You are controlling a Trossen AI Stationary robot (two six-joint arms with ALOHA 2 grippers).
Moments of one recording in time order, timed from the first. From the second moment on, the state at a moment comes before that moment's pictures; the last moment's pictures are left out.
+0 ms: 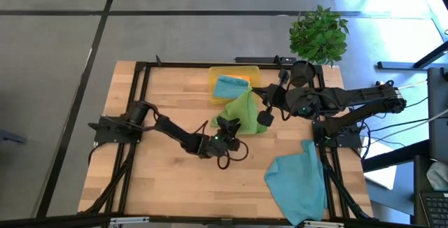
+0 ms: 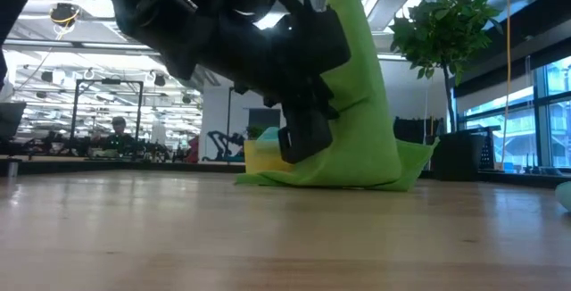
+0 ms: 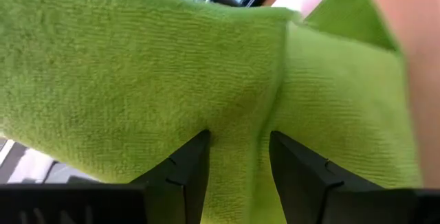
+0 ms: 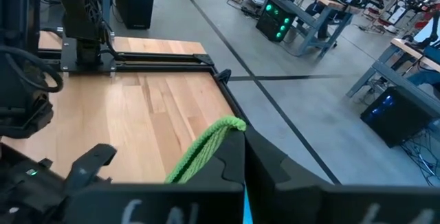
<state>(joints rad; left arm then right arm) -0.27 2.11 1.08 0.71 -1.09 0.82 0.18 1.24 1.28 -0.44 0.69 -0.04</state>
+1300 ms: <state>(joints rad) -0.36 1.98 0.83 1.05 -0.83 0.38 0.17 1.24 1.28 -0.51 0.69 0.02</state>
